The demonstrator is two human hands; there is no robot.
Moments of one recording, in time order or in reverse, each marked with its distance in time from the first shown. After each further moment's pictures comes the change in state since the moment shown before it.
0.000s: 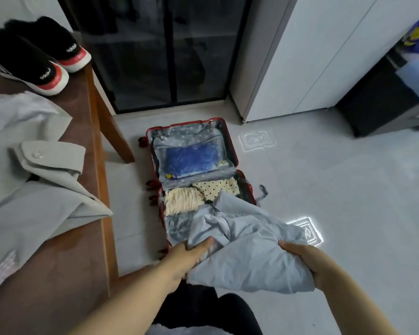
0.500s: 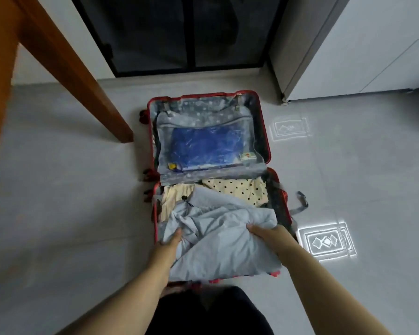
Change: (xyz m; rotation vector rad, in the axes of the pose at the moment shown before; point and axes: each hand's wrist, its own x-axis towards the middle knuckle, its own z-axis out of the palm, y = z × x) left_hand 0.338 -0.068 -0.031 -0.182 0.551 -0.184; right_hand 0.346 -0.046 0.071 -0.421 0.048 -0.004
